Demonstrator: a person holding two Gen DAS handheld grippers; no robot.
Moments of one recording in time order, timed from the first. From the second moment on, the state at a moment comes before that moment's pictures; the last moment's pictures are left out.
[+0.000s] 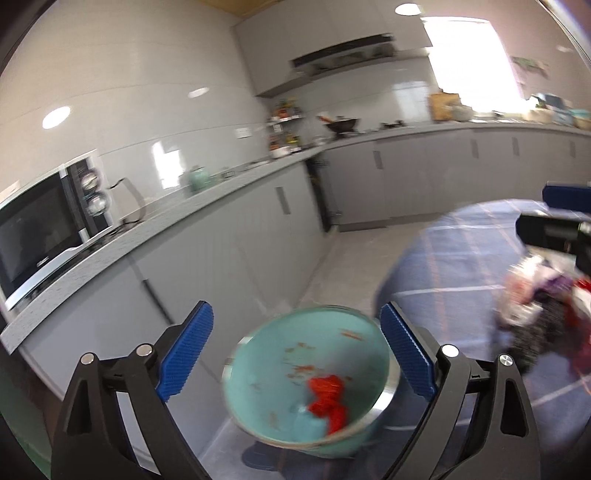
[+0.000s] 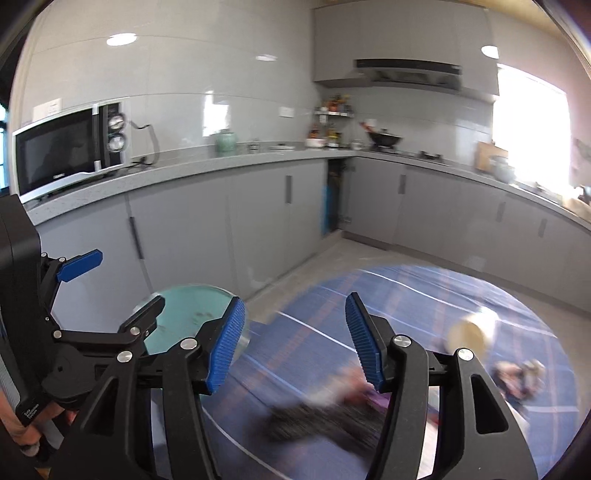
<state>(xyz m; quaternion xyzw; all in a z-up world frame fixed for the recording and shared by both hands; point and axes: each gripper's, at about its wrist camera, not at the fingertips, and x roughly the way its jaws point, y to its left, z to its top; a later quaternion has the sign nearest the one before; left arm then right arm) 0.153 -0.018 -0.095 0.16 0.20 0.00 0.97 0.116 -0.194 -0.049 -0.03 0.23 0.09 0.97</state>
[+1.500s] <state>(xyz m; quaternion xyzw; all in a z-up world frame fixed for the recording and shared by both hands) 0.104 -0.128 -0.098 0.20 0.20 -0.20 0.94 0.055 -0.334 -0.107 0.02 0.30 -0.04 0.95</state>
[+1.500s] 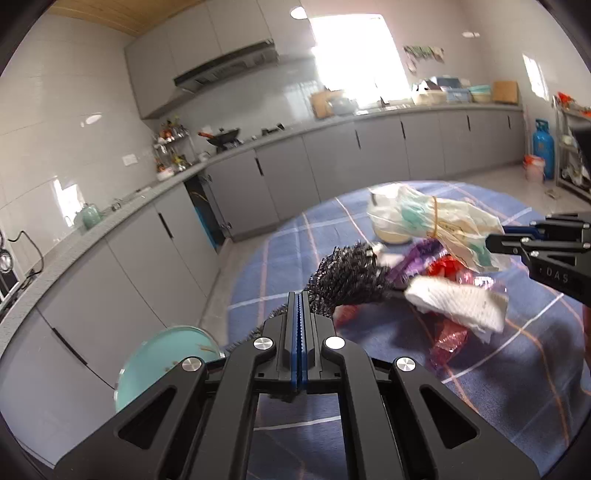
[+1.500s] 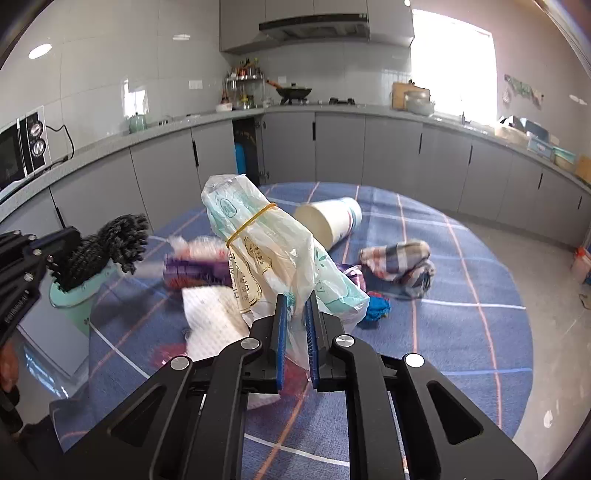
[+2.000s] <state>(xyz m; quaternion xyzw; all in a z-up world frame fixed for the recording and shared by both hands) 0.118 -0.066 -0.073 0.16 0.18 -0.09 0.97 0.075 -0.298 -0.074 0.02 0.26 -0.01 0.97</state>
